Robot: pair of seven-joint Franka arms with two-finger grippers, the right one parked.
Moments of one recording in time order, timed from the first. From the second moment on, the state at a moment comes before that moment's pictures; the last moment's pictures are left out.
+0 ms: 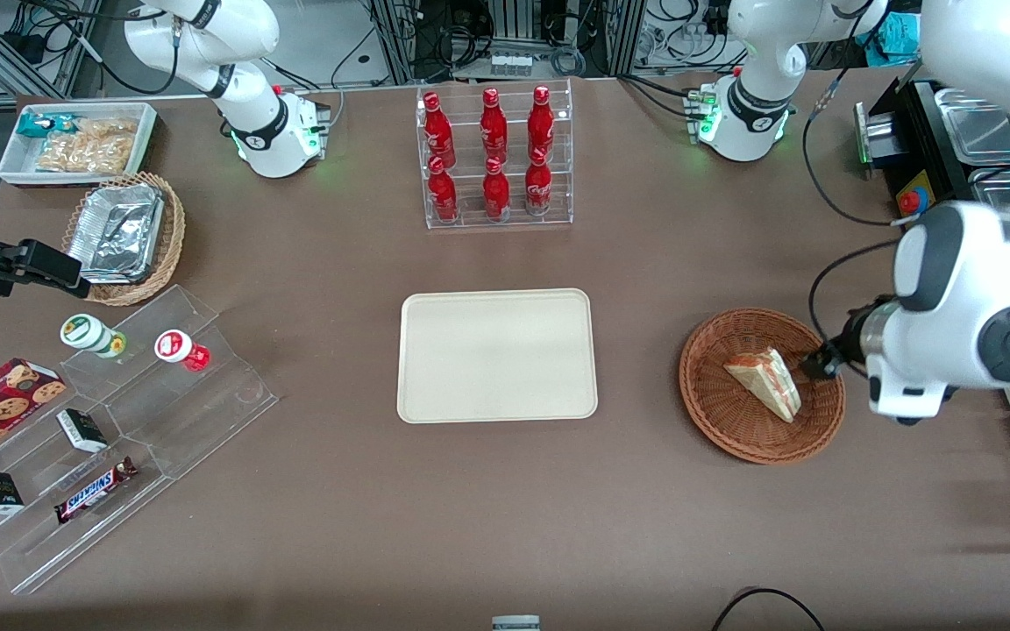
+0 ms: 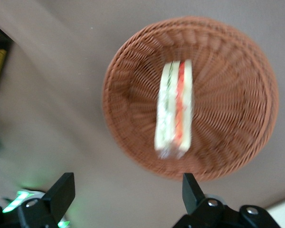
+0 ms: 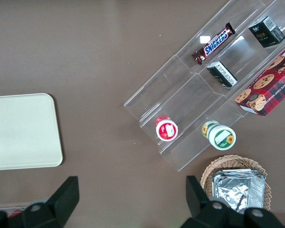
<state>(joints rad) 0.04 0.46 -0.18 -1.50 0.09 1.61 -0.93</state>
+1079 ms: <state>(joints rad) 0.04 0.52 -0.18 -1.83 0.09 2.08 -1.09</state>
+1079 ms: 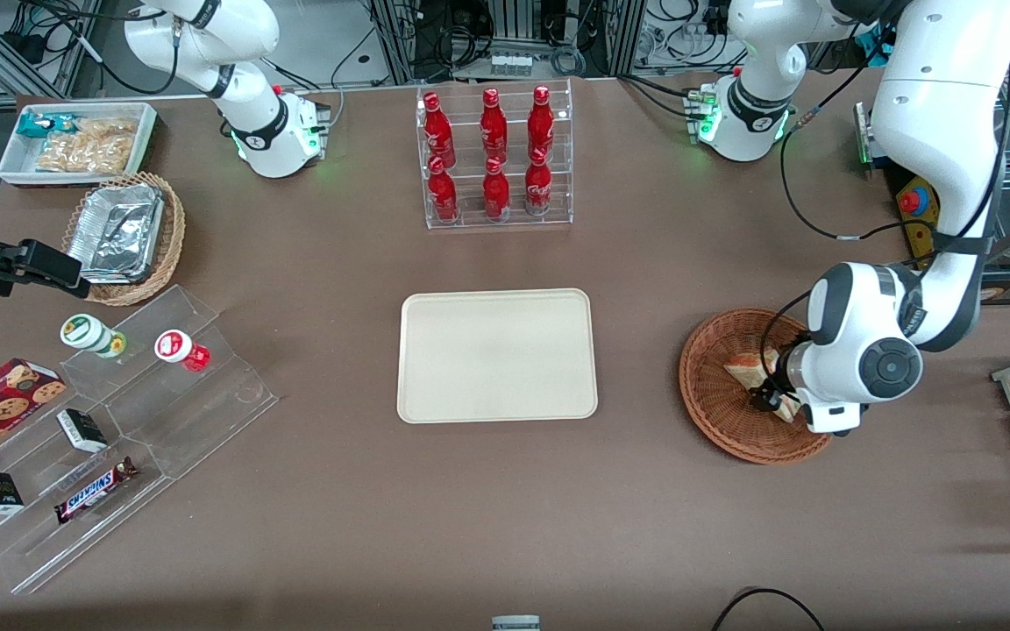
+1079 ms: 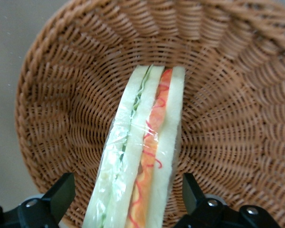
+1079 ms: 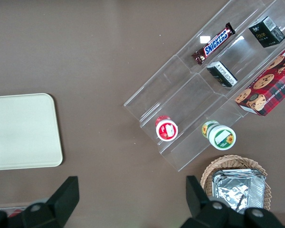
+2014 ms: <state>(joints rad) -0.13 0.45 -0.20 -1.63 0.09 1.82 -1.09</state>
